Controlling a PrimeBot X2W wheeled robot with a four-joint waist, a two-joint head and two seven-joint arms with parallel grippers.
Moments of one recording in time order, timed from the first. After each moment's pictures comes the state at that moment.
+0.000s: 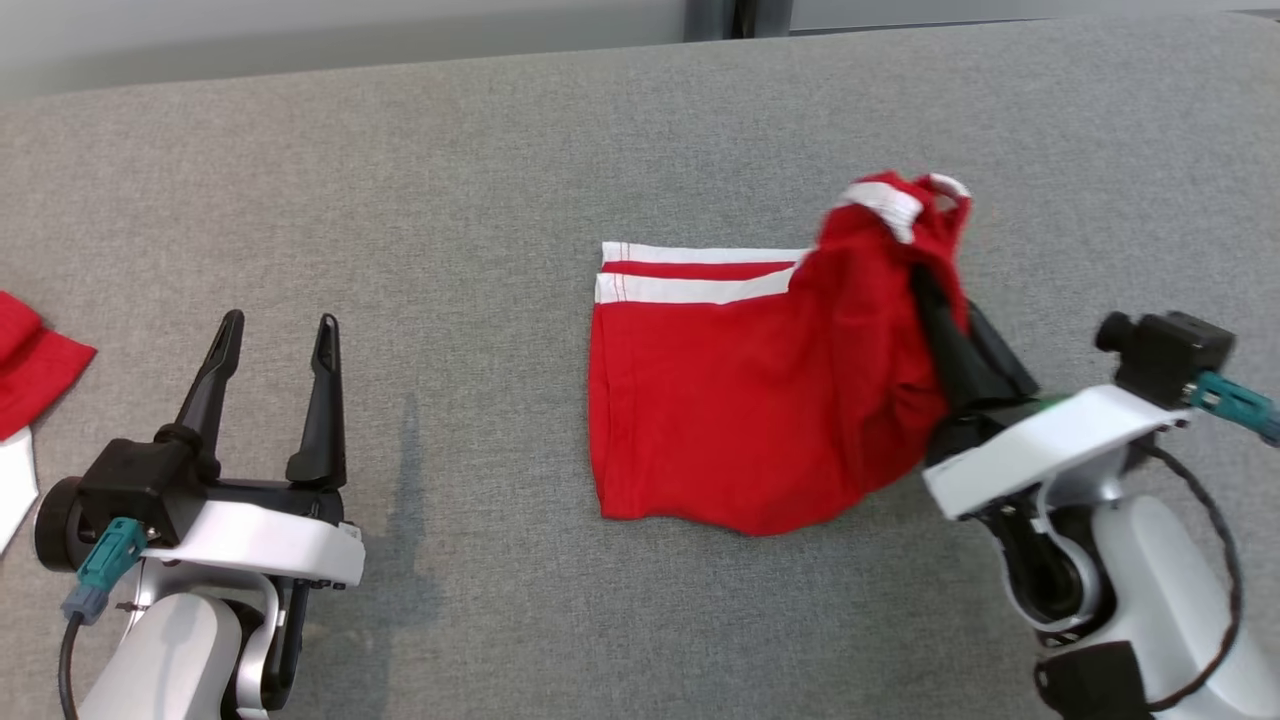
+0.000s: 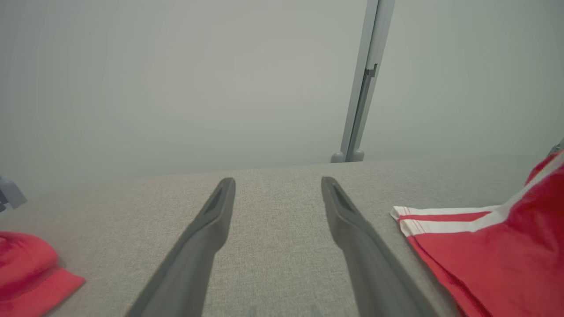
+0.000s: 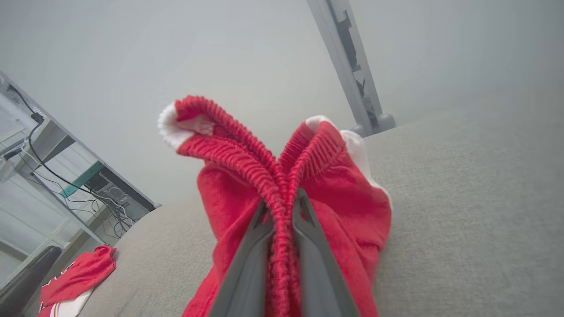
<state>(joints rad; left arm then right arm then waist) -0.24 0.37 -0.31 0.06 -0.49 0.21 -0.24 -0.38 -0.09 0.21 0.17 0.67 0.13 0.00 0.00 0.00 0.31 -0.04</state>
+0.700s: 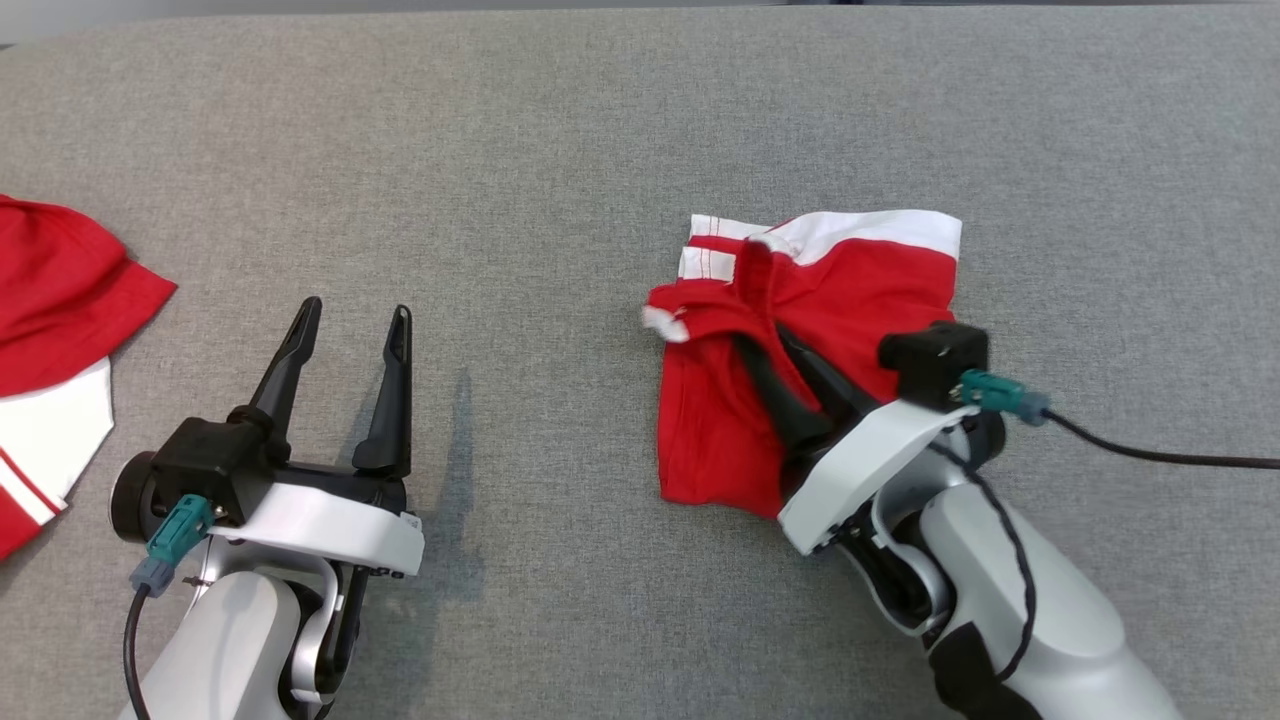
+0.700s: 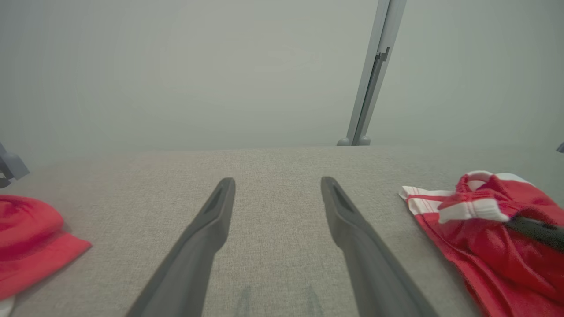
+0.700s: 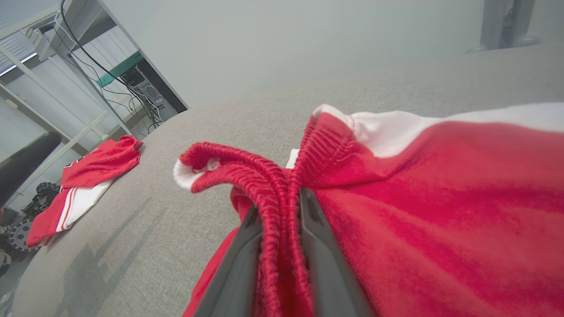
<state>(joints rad) -0.30 0.31 -0.37 0.12 -0.49 0.17 -0.25 -0.57 -0.05 0.54 0.50 0.59 0.13 -0.10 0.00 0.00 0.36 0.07</state>
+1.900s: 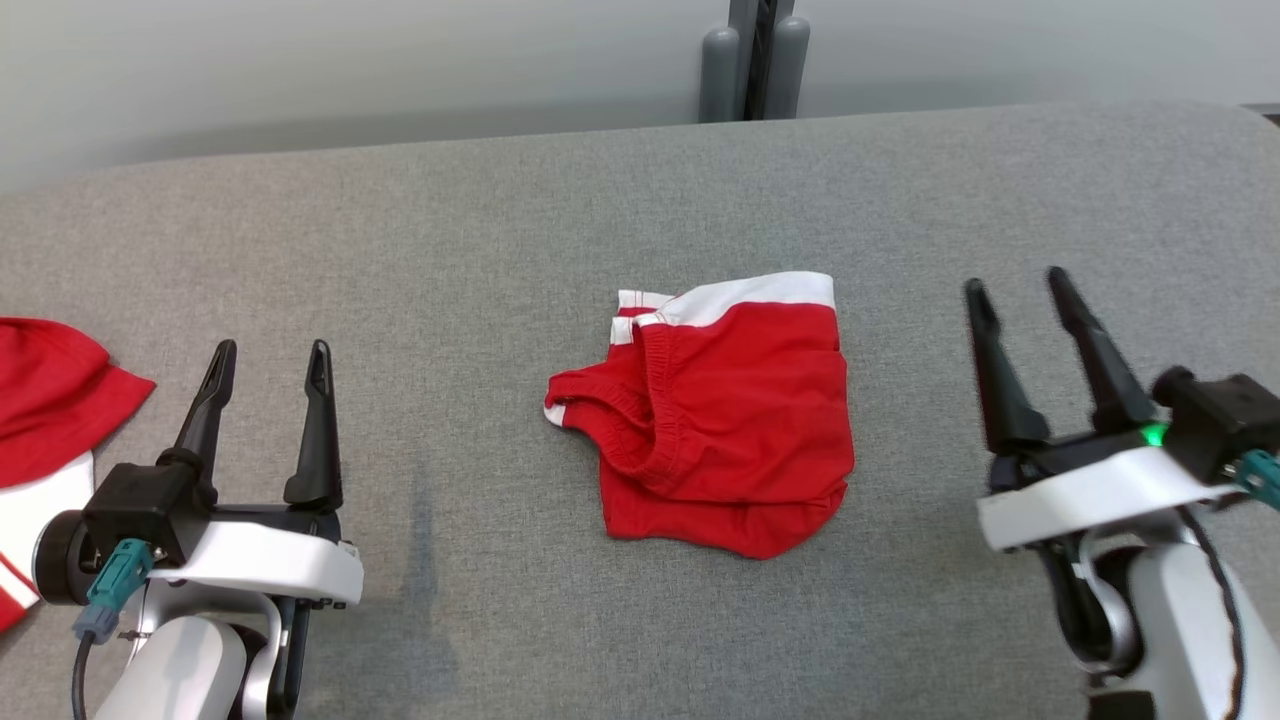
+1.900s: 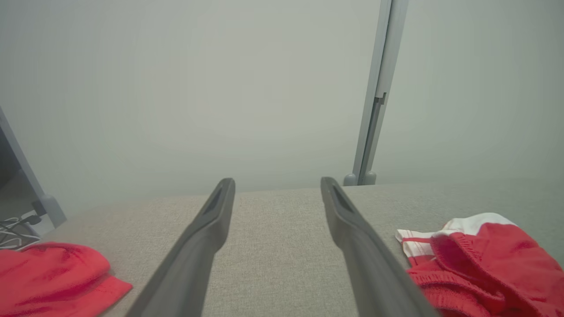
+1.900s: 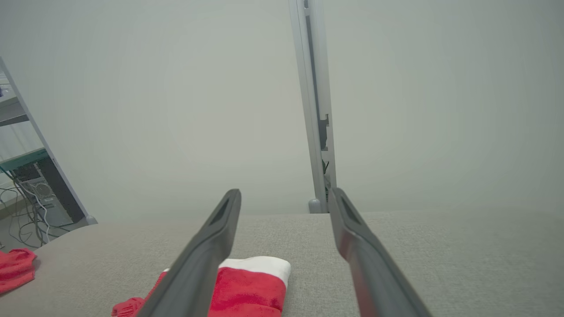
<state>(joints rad) -0.21 0.36 -0.32 0.07 -0.50 0.25 -0.25 -0.30 -0.06 0.11 0.12 0.29 0.13 -0.15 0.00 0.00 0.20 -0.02</state>
